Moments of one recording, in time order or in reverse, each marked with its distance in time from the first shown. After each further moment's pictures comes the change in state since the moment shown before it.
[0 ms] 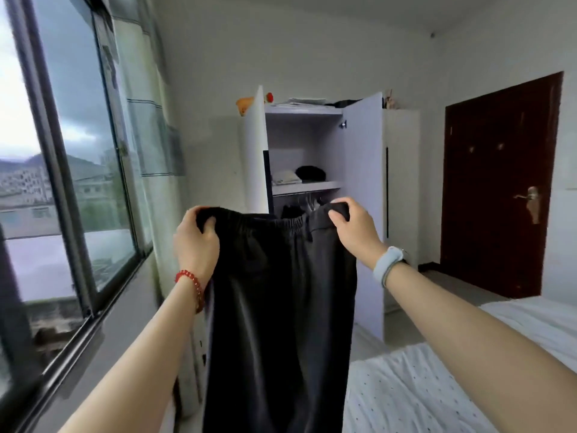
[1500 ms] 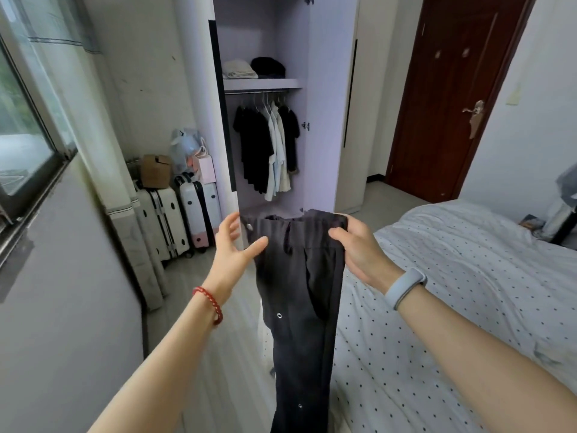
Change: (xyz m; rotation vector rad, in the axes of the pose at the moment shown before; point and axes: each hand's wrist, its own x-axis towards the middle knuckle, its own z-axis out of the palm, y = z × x) left_hand -0.186 -0.077 0.035 -0.352 -0.737 -0.540; right_hand -0.167 0.087 -0.009 0.496 -0.223 0.585
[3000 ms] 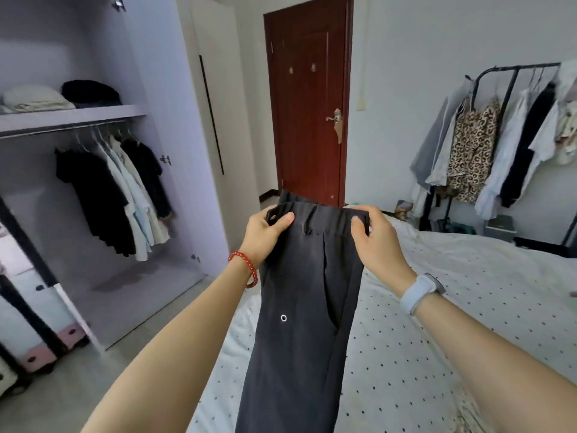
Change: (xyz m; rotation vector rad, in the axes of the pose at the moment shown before) left_hand 0.283 0.026 0.402 -0.118 -0.552 0.166; right_hand 0.173 0.009 -0.323 -0.672 0.768 -0.271
